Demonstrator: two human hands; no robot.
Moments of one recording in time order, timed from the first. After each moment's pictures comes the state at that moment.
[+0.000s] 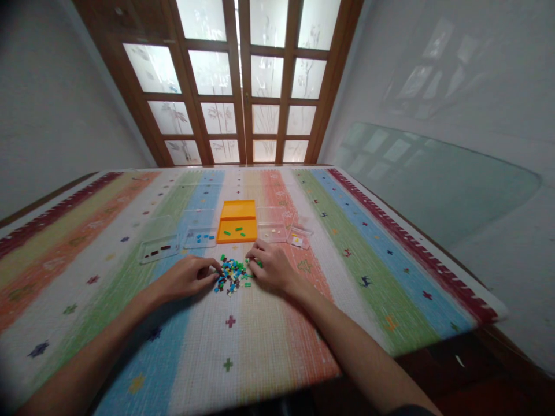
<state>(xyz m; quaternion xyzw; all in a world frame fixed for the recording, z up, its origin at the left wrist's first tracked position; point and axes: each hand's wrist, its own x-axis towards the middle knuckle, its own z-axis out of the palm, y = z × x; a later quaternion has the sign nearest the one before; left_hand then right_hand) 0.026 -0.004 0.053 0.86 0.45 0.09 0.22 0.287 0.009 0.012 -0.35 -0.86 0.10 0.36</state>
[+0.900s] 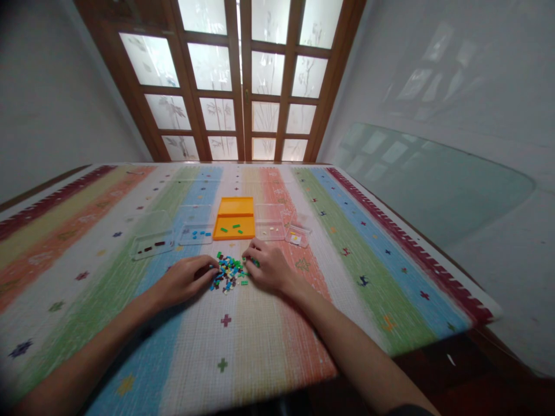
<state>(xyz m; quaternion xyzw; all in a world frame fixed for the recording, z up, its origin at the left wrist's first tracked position) 0.029 -0.013 0.032 0.86 0.44 0.17 0.22 0.285 0.006 0.011 -0.35 -0.87 0.09 0.35</state>
